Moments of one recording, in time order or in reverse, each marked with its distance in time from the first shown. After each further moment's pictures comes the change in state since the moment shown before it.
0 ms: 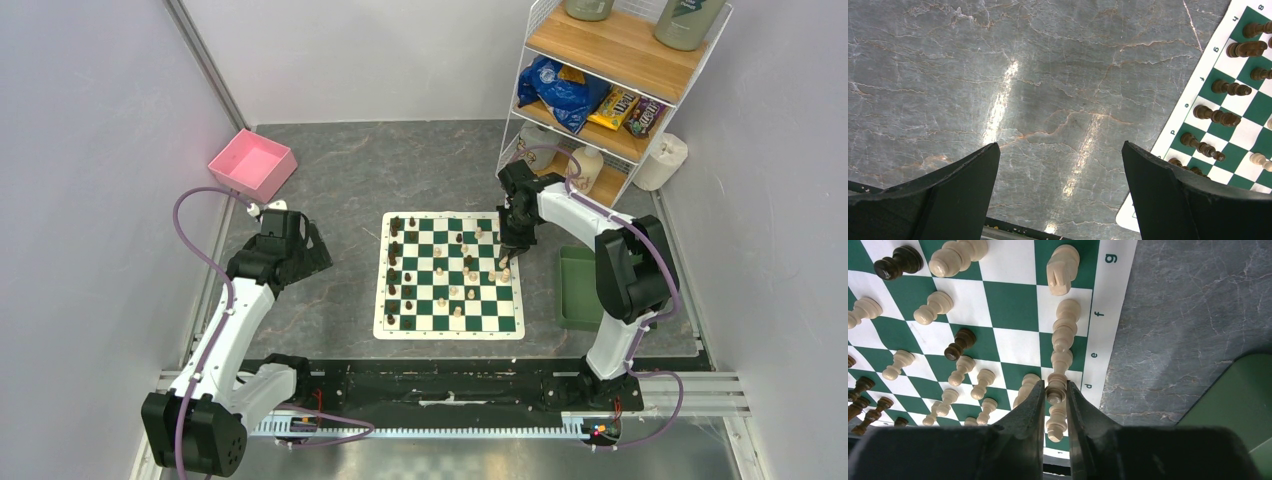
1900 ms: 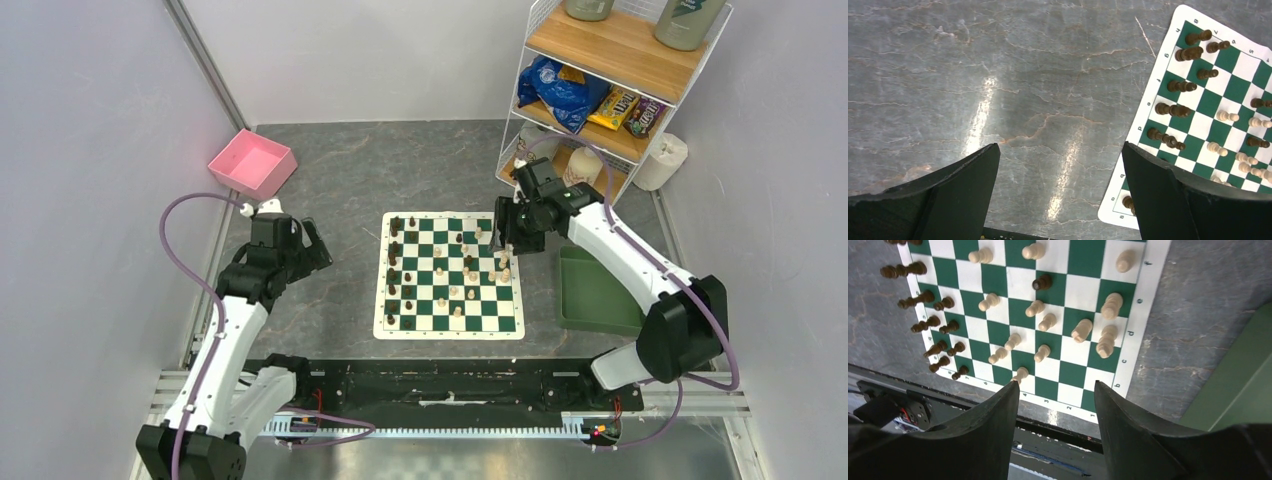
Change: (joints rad) left arm 0.000 -0.123 0.000 0.013 0.047 -0.001; right arm 0.034 -0.360 -0.076 -0.025 -0.084 0.071
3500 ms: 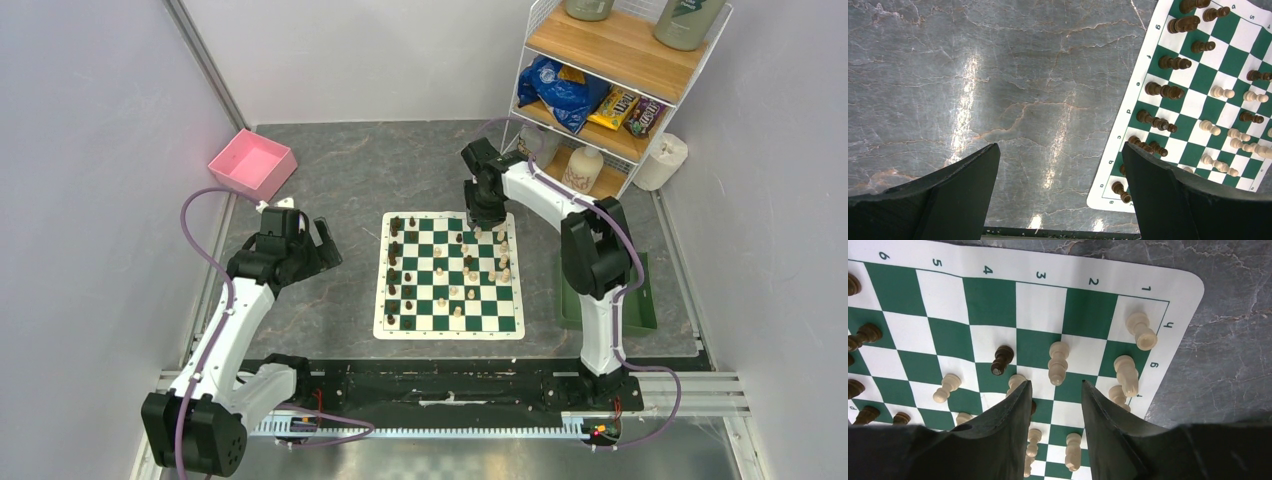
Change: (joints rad) left arm 0.000 0.123 0.002 0.027 0.140 0.000; right arm 0.076 0.602 0.454 -0.011 0.227 -0.071
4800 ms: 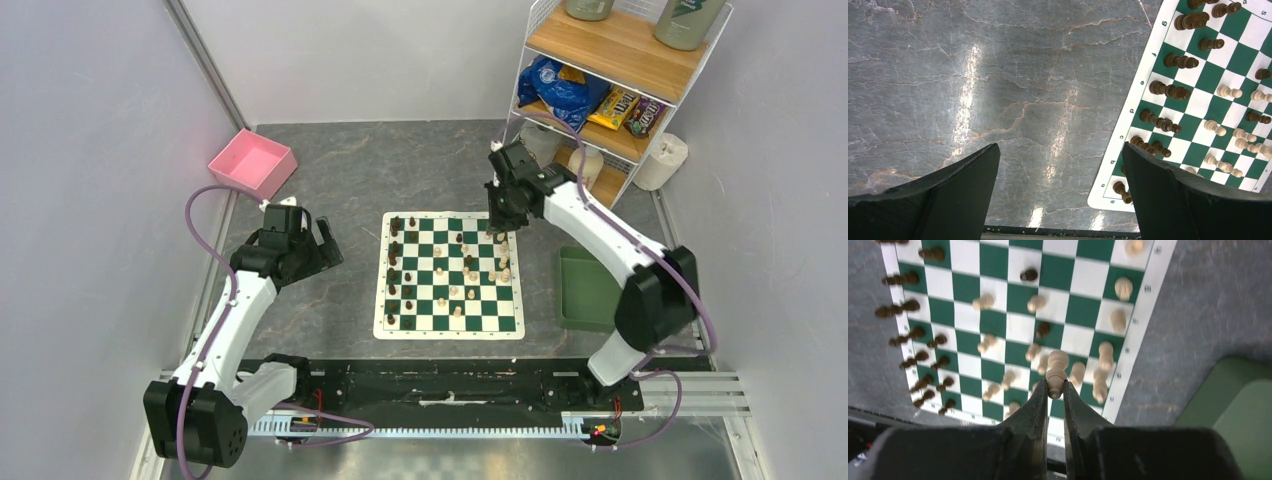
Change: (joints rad) left arm 0.000 0.045 0.011 -0.002 0.005 0.000; right arm 0.005 -0.358 -0.209 0.008 -0.072 -0.005
